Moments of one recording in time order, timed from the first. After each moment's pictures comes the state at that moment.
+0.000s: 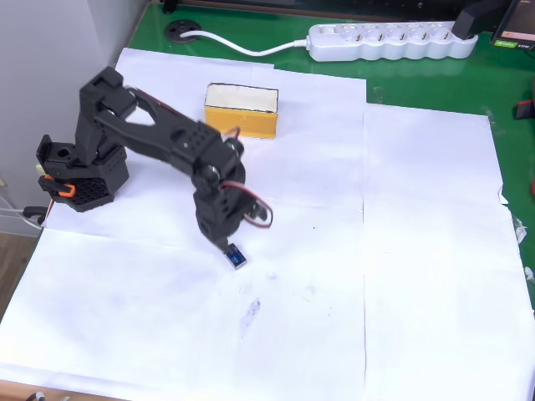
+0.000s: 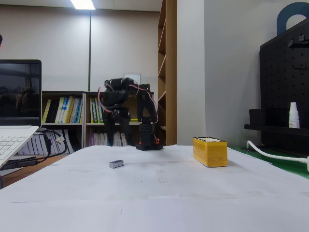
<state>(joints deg) 31.7 104.2 108.5 82.3 -73.7</state>
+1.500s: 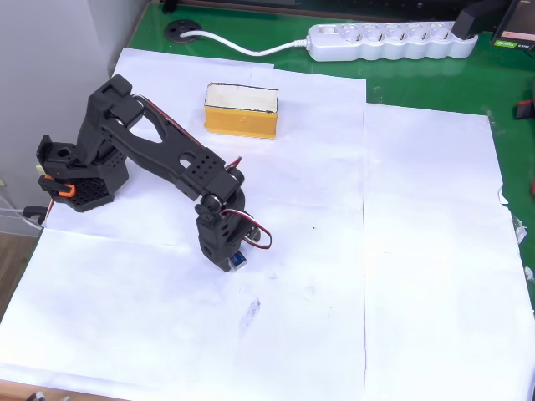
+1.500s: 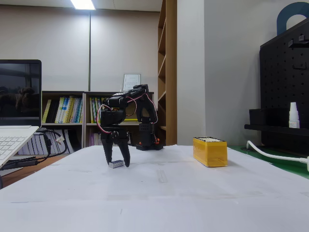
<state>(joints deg) 30.4 109.7 96.1 65.5 -76.8</state>
